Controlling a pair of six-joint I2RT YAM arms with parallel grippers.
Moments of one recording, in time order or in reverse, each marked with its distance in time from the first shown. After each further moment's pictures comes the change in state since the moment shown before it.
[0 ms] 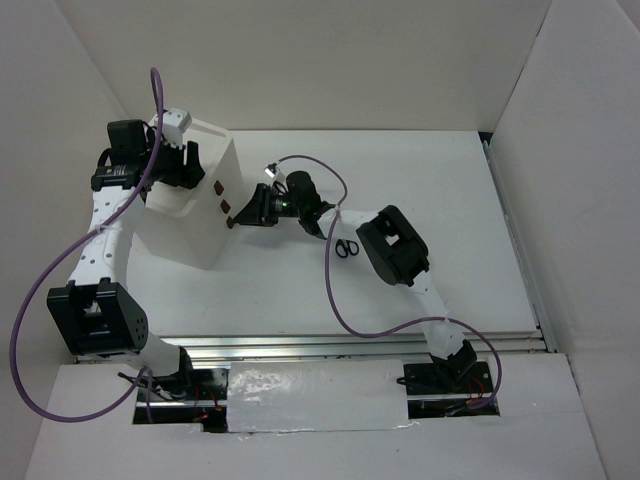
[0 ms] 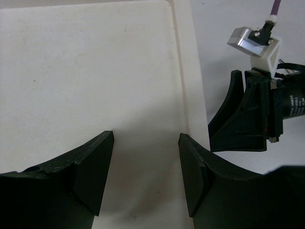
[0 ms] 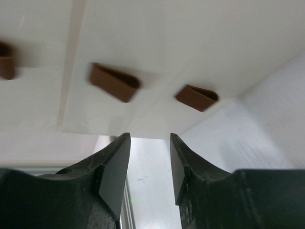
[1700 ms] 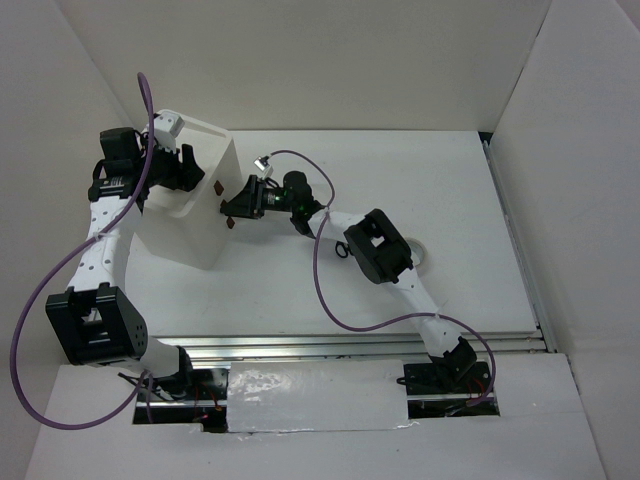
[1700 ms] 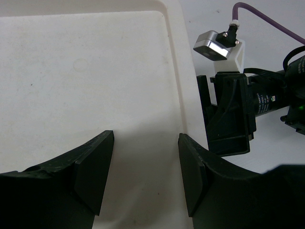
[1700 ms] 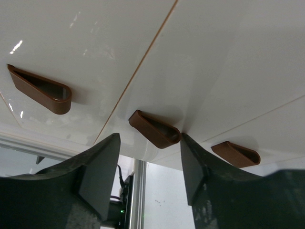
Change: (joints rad) left arm 0.047 -0.046 -0.112 0.149 0.120 -0.047; right arm 0.002 0.195 0.227 0.316 -0.130 0.207
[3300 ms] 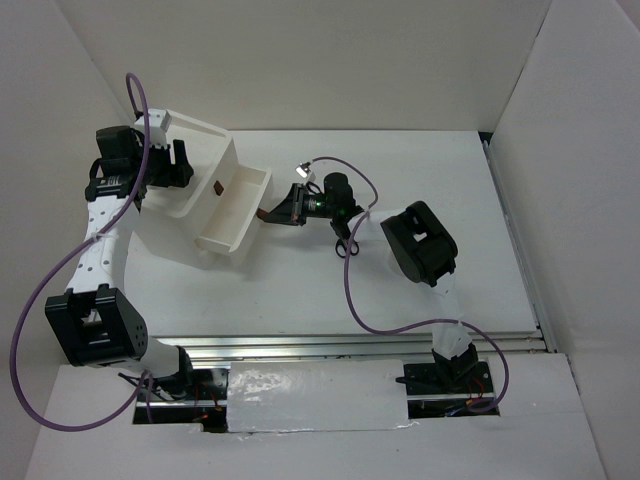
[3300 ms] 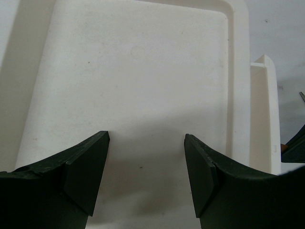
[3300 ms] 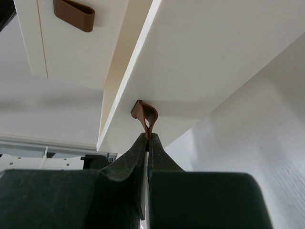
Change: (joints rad) left arm 0.019 -0.004 0.017 -0.011 -0.205 -0.082; right arm -0.129 -0.382 -0.572 -0.008 -0.045 -0.069
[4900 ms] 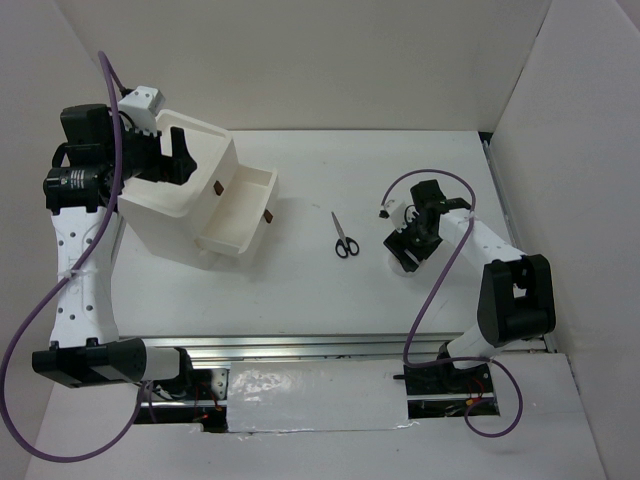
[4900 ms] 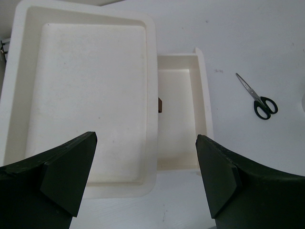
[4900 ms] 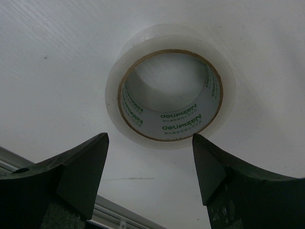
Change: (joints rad) left arm -0.066 -0.109 0.399 -0.472 0.056 0.011; right arm -0.399 -0.709 -0.314 -1.586 0.679 -1.674
